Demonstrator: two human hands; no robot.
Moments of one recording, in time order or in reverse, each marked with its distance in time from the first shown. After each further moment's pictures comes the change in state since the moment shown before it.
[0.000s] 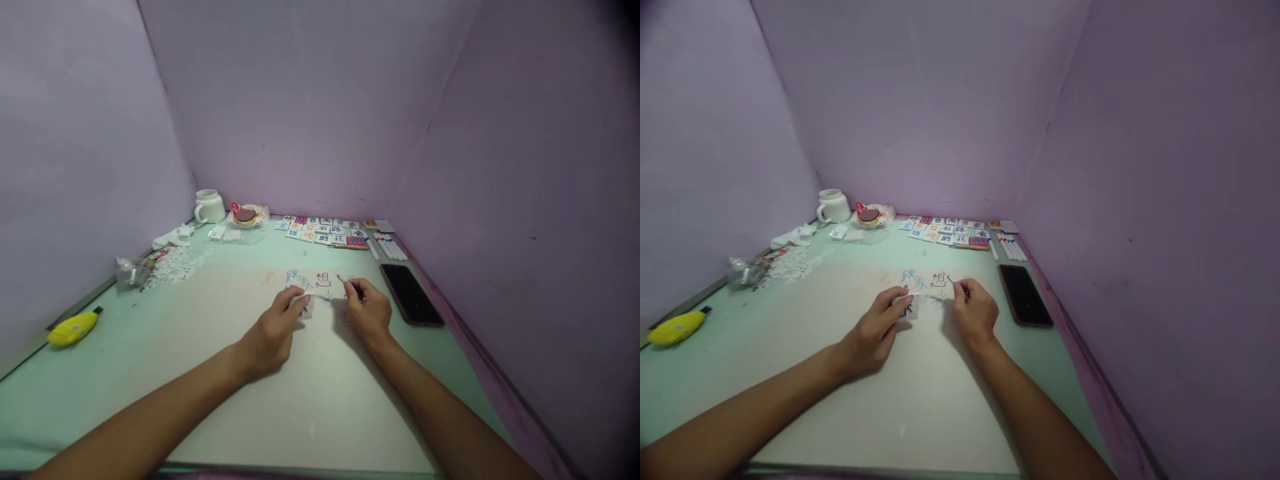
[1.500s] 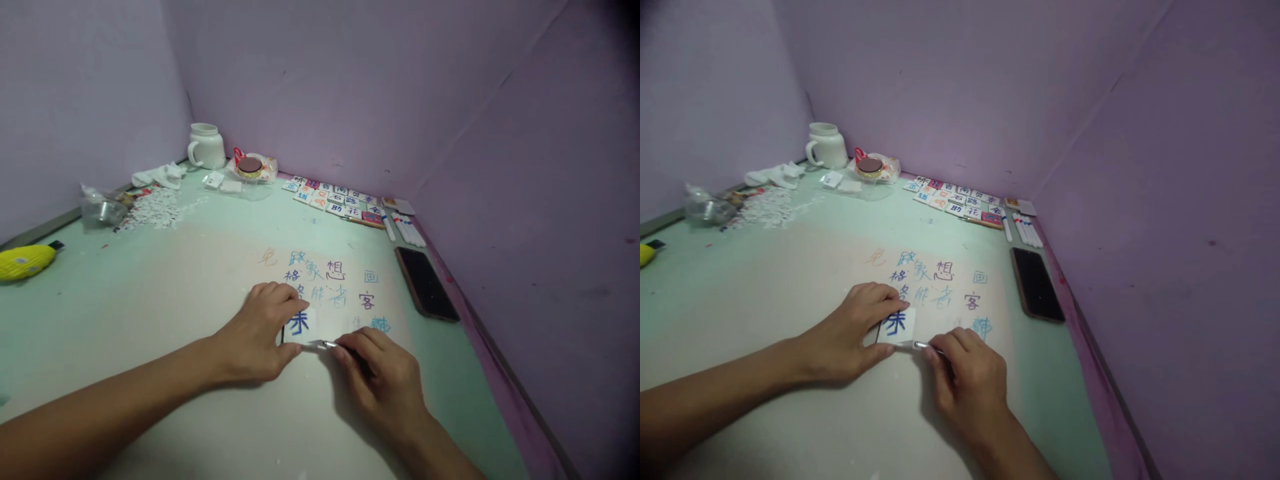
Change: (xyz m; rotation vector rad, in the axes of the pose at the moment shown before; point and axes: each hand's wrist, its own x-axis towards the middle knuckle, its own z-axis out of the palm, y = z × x) left_hand -0.019 0.025 -0.005 -0.072 -0.313 -0.480; right_hand -0.086 -0.010 -0.051 -0.174 -0.406 -0.606
